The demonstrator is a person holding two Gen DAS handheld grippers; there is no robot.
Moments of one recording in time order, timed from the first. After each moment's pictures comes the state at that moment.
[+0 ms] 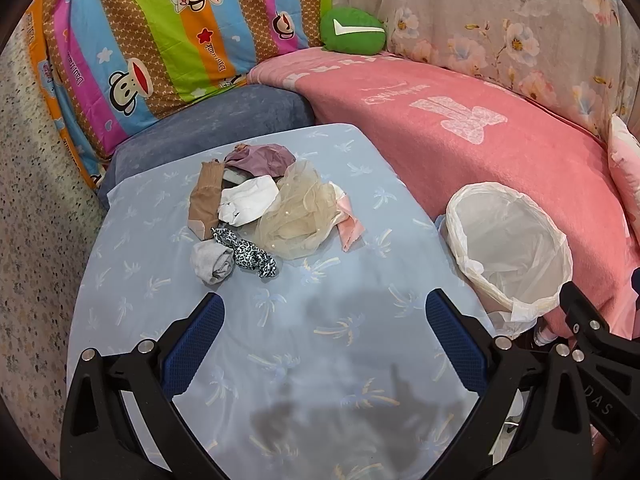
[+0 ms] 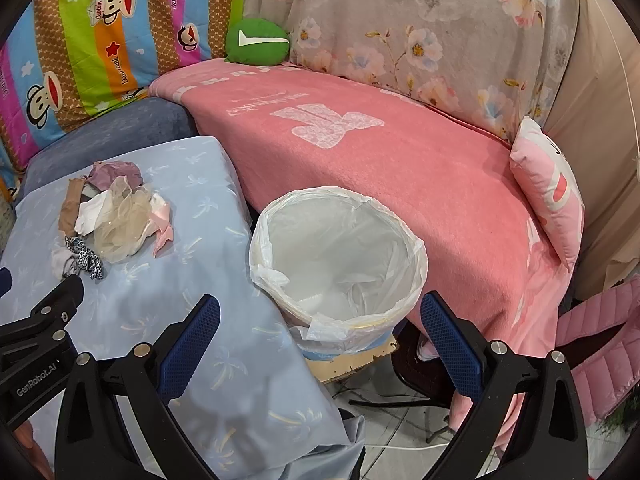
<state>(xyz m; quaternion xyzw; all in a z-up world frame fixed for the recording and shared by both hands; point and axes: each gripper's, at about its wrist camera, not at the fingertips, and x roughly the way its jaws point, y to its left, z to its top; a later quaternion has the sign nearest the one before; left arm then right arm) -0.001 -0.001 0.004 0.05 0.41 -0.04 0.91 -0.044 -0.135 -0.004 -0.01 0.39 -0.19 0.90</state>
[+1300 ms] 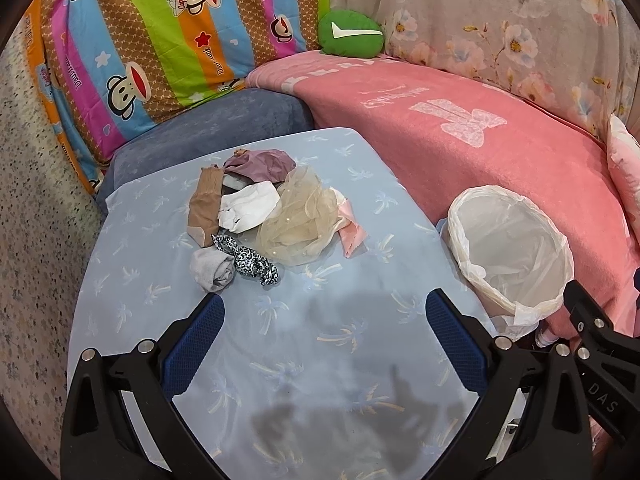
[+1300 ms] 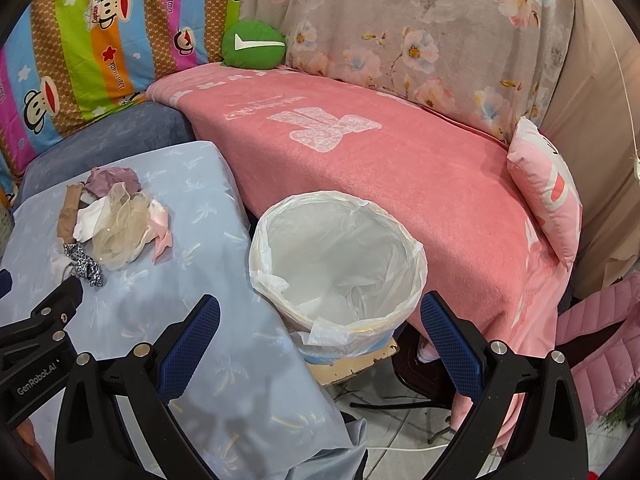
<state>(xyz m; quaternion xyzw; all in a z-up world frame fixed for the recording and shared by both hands) 0.004 0.007 -0.001 0.05 0.40 -0.05 0.91 -0.040 -0.136 0.000 -0.01 0.38 -0.20 0.90</state>
